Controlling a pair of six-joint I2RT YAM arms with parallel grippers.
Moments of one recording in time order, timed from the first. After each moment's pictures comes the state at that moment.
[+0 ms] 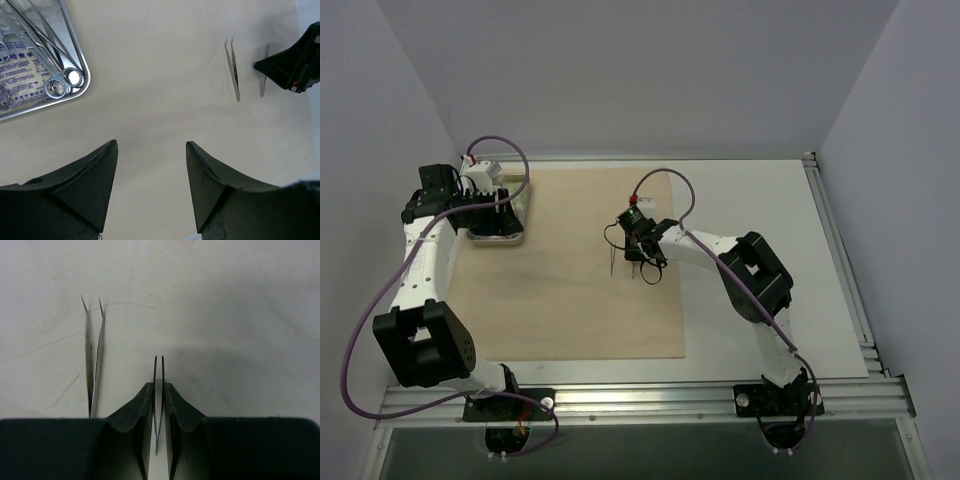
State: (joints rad) left arm 0.22 1.48 1.36 -0.80 0.55 0.19; right arm 0.75 2.08 1.44 -0.32 0.23 0.65
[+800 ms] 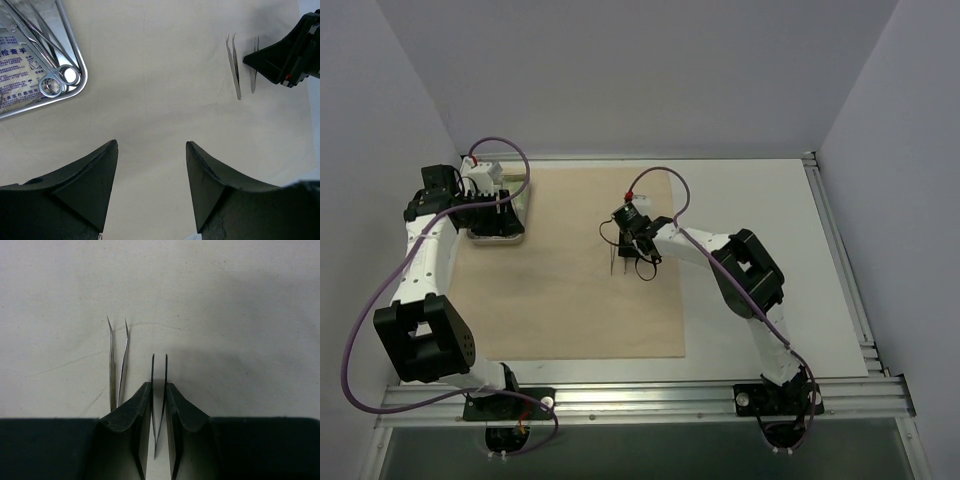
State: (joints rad) left arm 0.22 1.51 1.35 -0.80 0.56 0.20; right arm 0.75 2.15 1.51 -0.30 0.20 0.68
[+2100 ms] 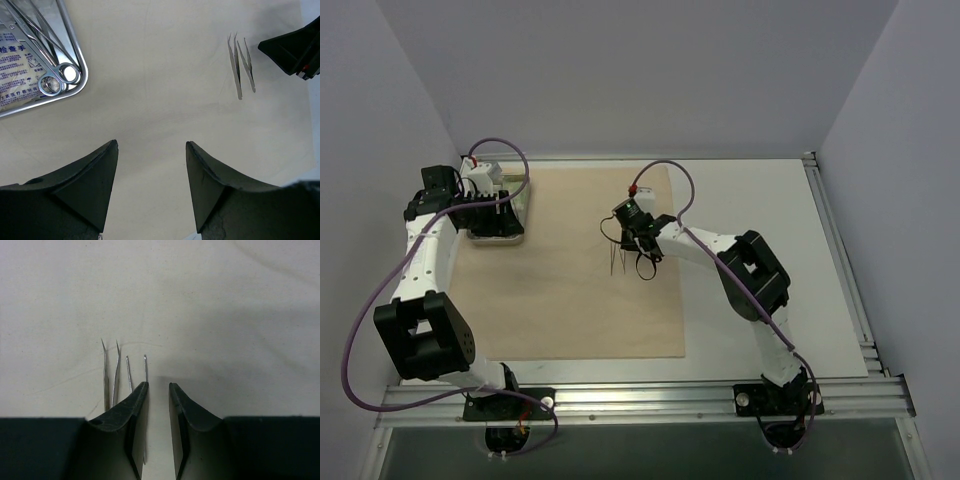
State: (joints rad) left arm 0.22 1.52 1.35 -0.80 0.56 0.20; right arm 0.75 2.10 1.49 -0.27 0.31 0.68
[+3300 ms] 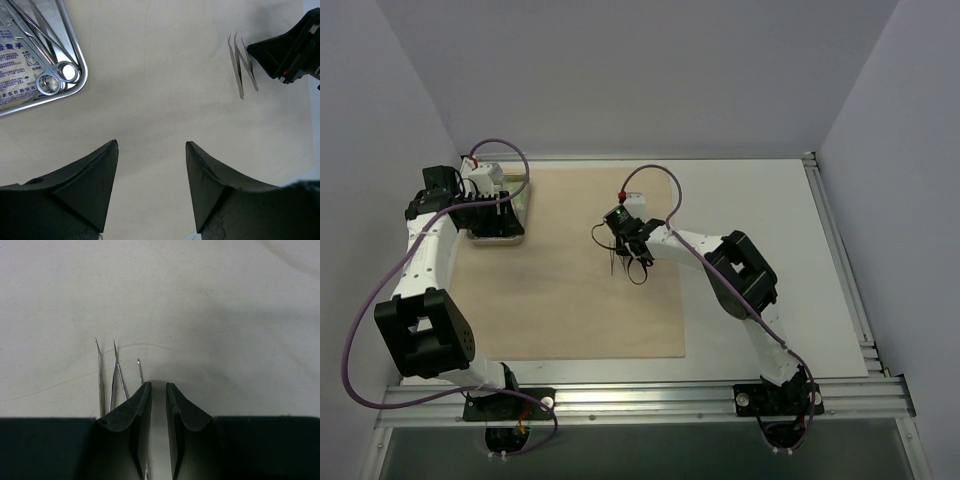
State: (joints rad) left arm 0.22 1.54 1.35 -0.80 0.56 0.20; right arm 0.78 2.18 1.55 -0.29 0.37 0.62
